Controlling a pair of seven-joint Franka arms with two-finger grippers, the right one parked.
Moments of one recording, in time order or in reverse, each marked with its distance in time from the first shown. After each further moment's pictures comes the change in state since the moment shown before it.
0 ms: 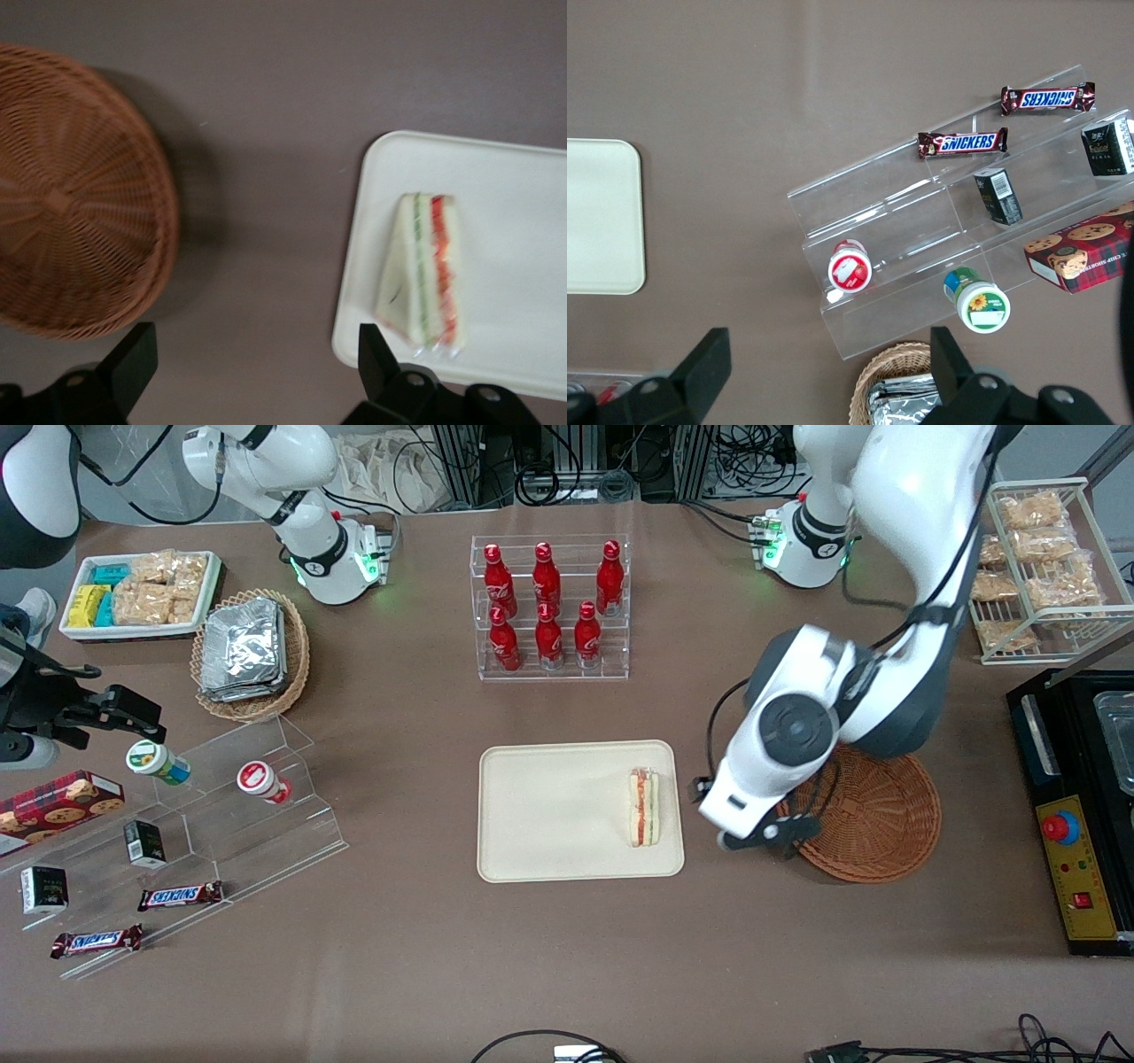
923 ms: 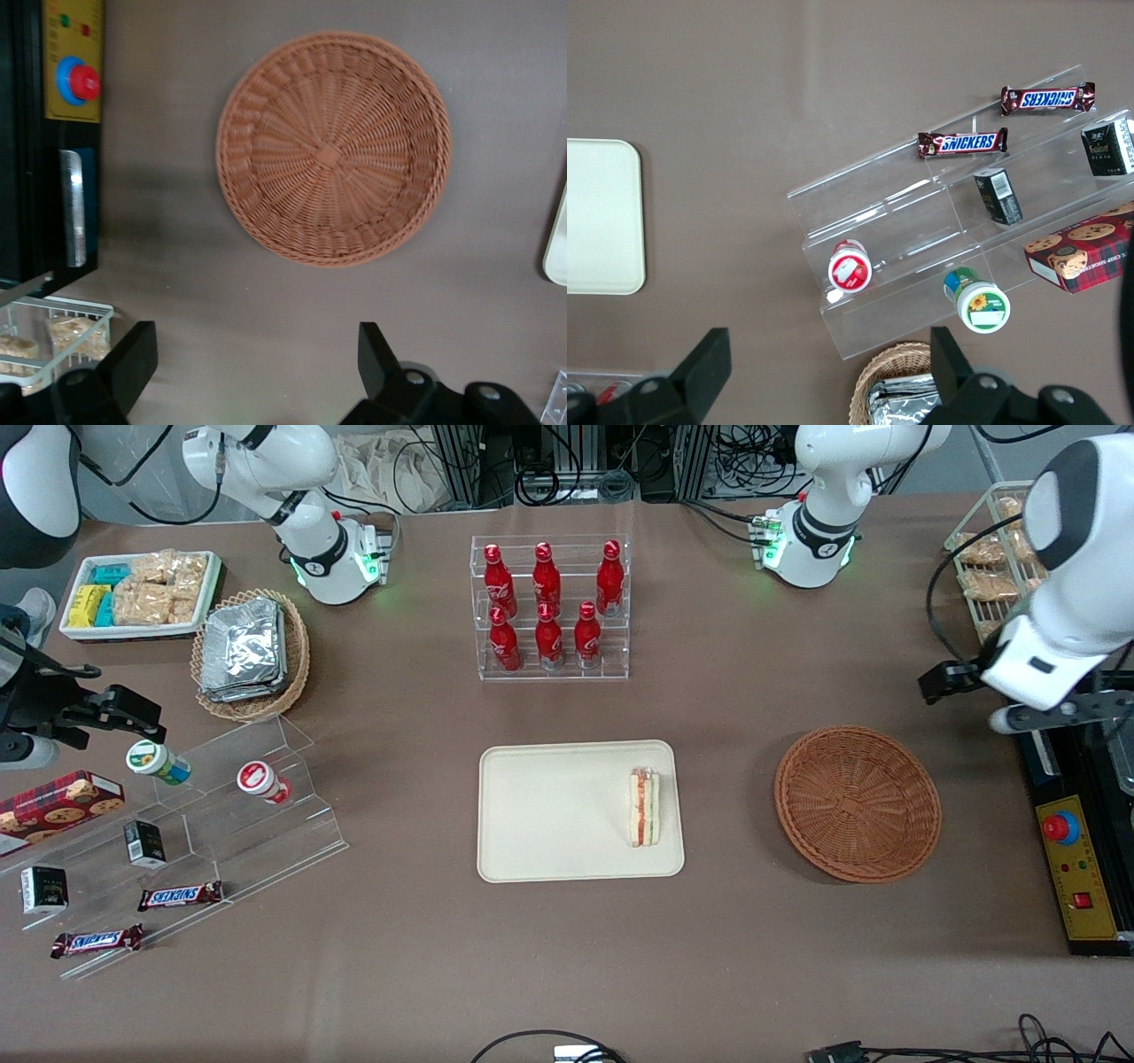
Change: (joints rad) arm 0.421 -0.444 0.022 -0.239 -0.025 -0.153 0.497
